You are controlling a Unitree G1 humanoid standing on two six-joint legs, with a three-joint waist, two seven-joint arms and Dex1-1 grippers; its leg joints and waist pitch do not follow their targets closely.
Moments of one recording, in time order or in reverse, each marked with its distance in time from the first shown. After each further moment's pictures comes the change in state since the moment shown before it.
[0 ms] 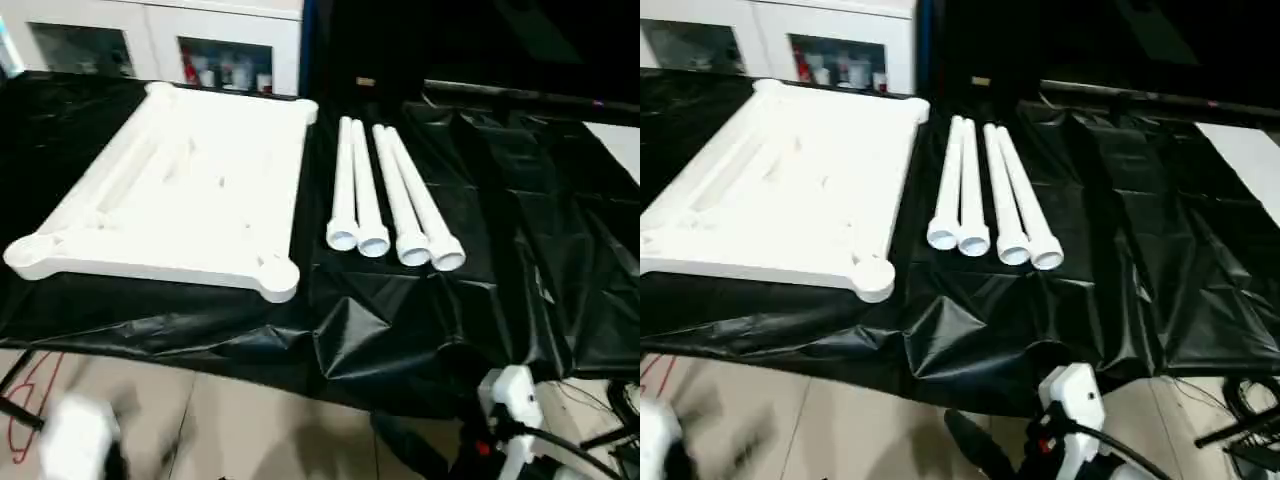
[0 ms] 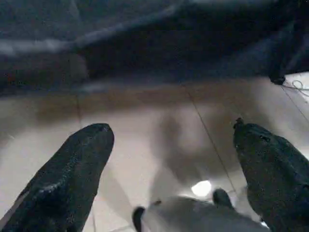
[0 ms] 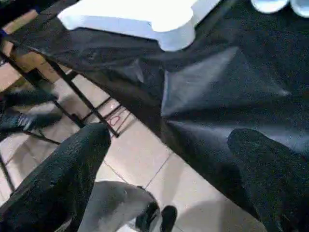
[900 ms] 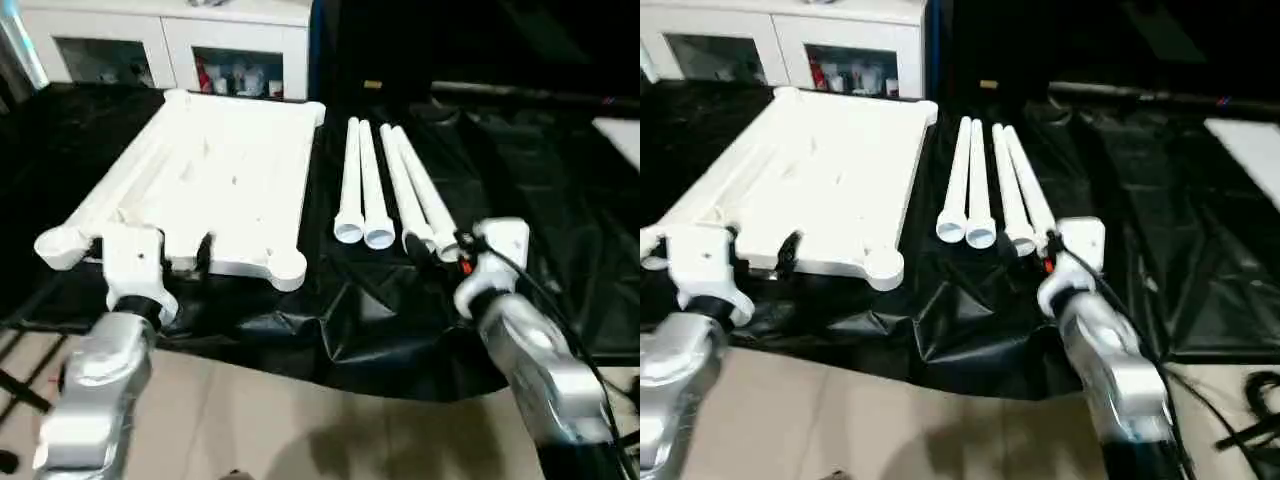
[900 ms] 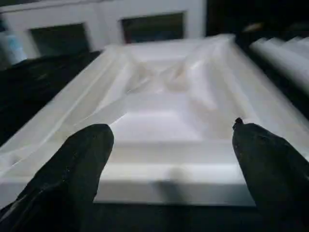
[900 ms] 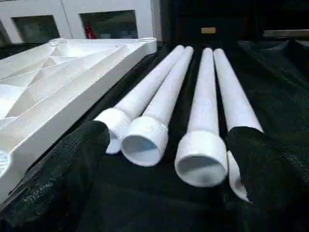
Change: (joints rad) left arm -0.805 -0.140 -0.057 0.254 0.181 0.137 0.438; right arm -0.741 0.193 -0.074 0.744 -0.249 -0.276 -0.273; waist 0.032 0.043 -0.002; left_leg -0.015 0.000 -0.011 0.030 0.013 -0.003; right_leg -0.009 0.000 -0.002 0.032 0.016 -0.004
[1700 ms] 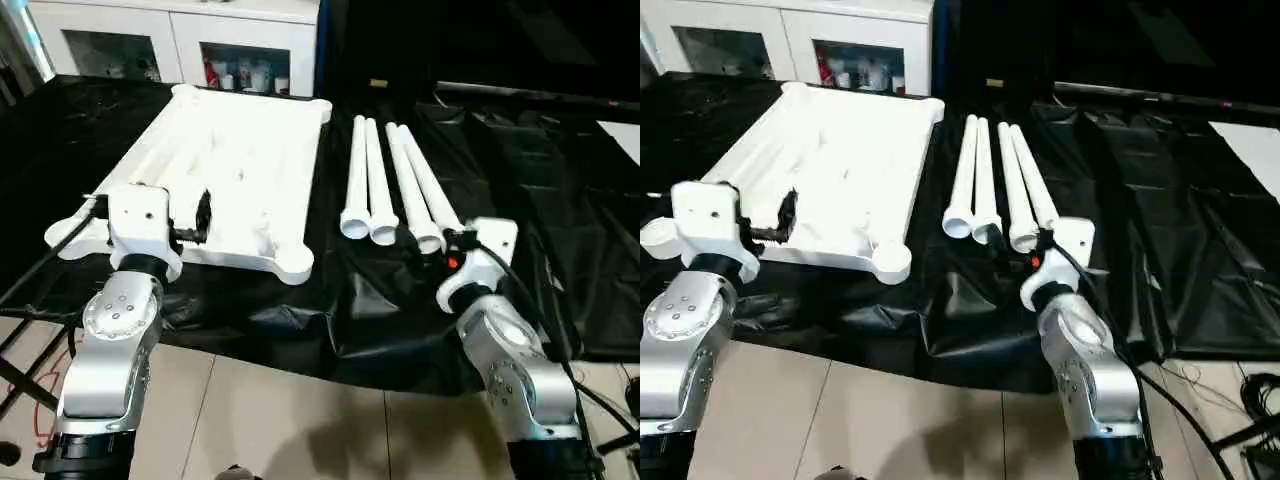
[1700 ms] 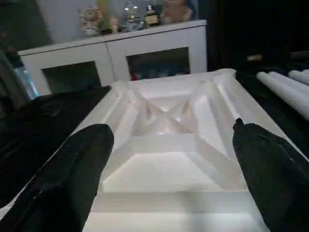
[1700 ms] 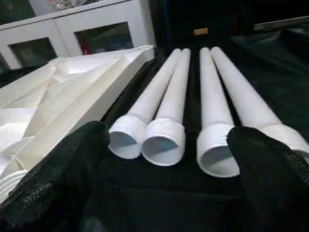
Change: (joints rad) left arm -0.162 0.013 -0.019 0.058 0.041 -0.031 -0.013; right arm 0.060 0.131 -0.030 -0.090 0.007 0.027 -0.104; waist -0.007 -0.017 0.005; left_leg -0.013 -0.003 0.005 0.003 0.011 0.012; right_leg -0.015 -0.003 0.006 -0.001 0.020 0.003
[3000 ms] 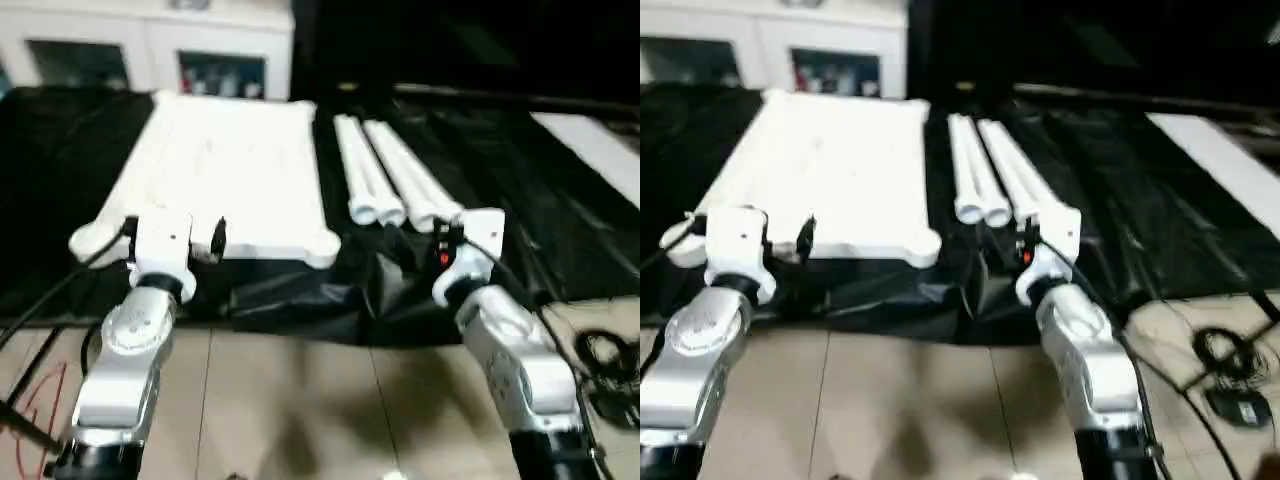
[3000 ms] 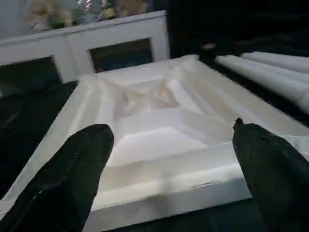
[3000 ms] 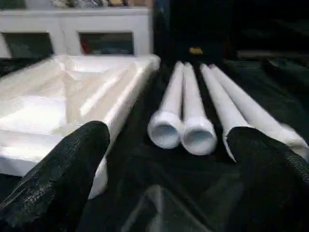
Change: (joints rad) left arm 0.030 -0.024 -0.072 0.055 0.059 -0.044 -0.022; right arm -0.044 -0.057 0.025 0.020 -0.079 0.000 0.072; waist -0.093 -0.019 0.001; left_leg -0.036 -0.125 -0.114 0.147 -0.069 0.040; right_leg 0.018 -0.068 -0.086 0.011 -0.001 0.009
